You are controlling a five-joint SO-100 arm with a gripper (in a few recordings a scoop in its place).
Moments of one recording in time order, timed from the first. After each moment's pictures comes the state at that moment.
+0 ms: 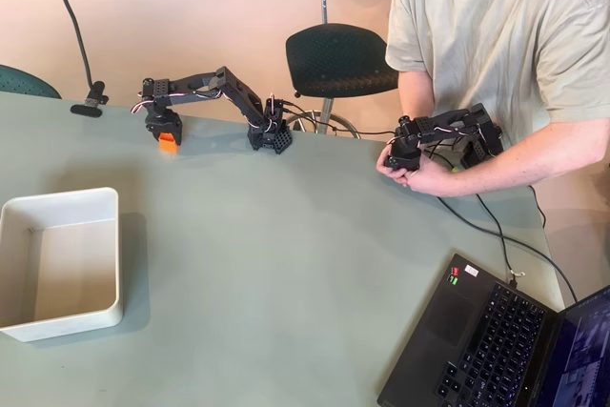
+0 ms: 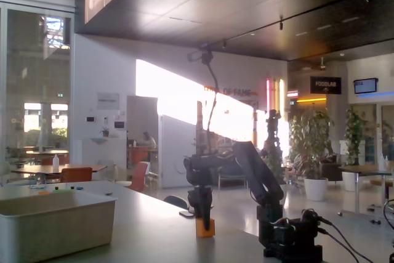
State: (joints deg) arm 71.0 54.0 65.3 89.6 32.7
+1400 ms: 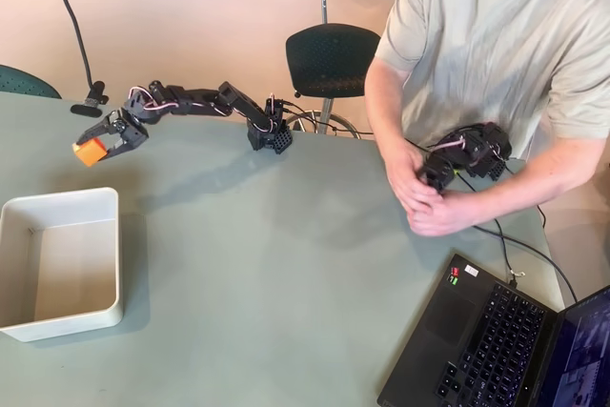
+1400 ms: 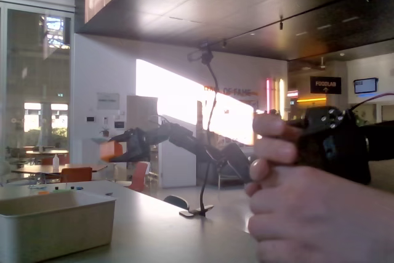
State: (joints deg) arm 42.6 50.4 26.2 42.4 32.8
